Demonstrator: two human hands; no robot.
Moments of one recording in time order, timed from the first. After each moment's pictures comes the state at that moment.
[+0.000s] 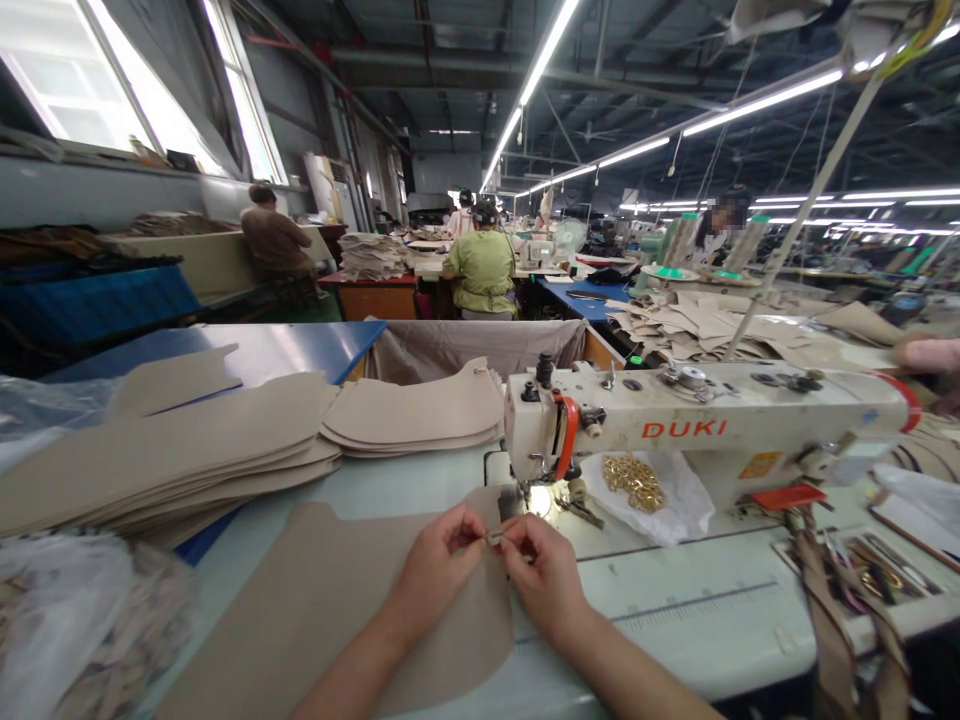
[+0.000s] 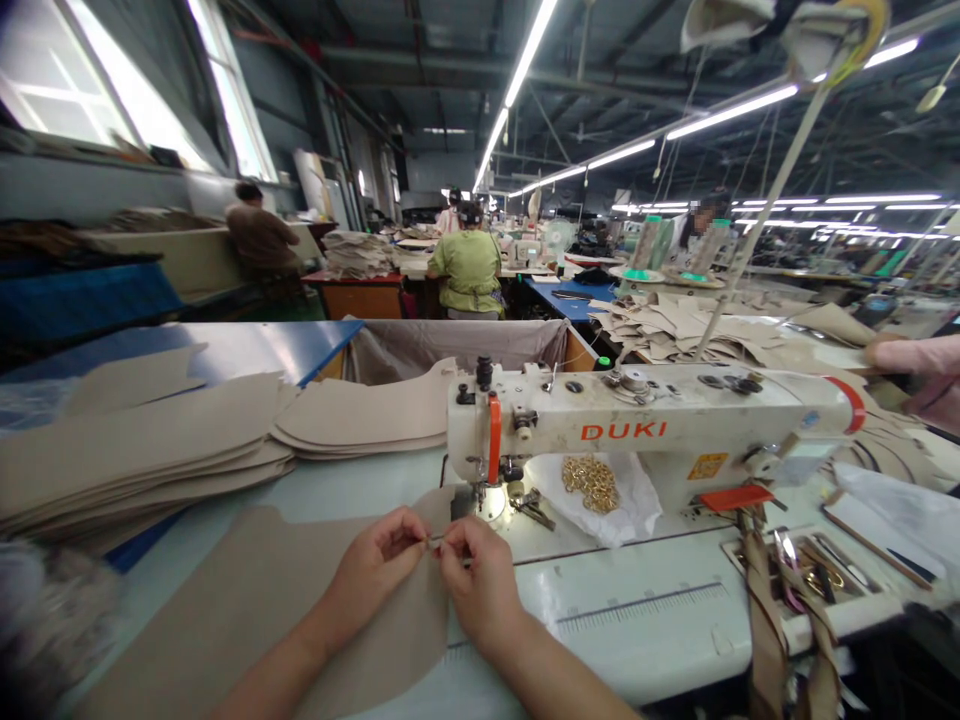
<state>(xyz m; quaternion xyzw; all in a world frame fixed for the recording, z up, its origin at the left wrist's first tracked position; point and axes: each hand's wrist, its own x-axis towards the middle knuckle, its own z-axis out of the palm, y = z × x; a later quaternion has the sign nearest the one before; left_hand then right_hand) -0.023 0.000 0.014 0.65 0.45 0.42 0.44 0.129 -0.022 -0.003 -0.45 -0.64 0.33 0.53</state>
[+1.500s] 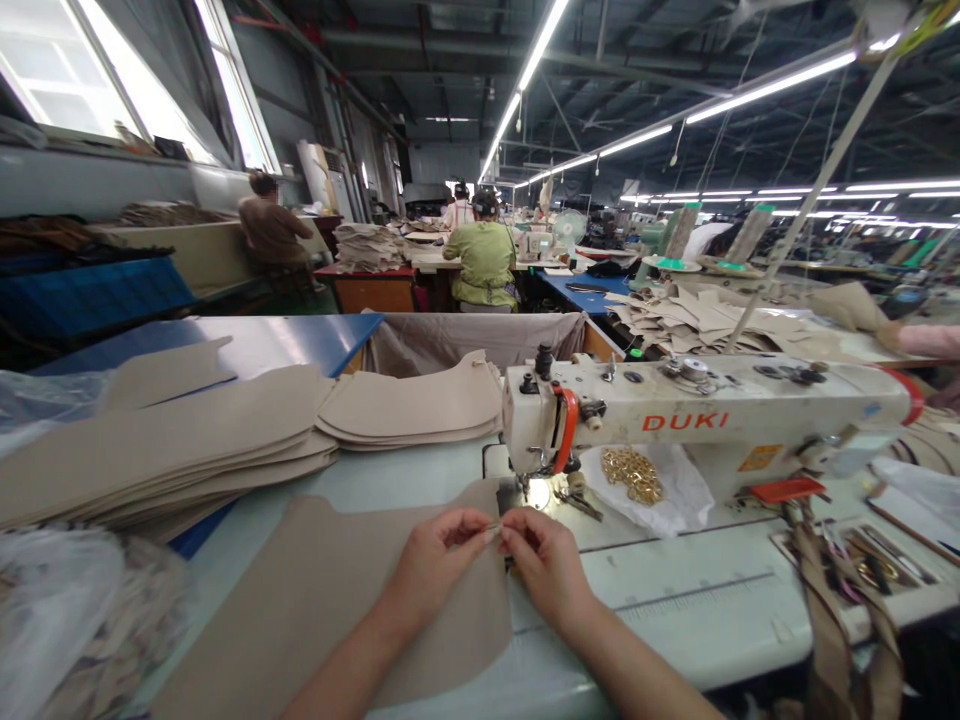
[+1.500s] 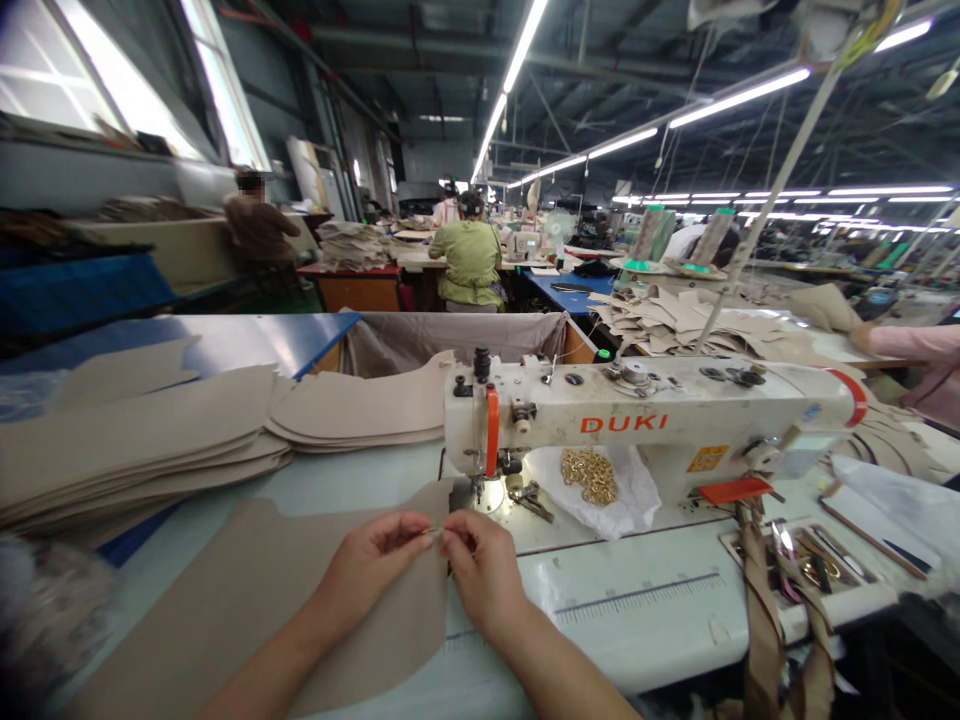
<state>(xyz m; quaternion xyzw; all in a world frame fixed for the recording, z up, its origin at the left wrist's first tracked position) -0.020 -0.004 0.022 0.63 0.49 0.39 0.45 0.135 -0.022 0.002 -0.47 -0.62 0.39 0.49</state>
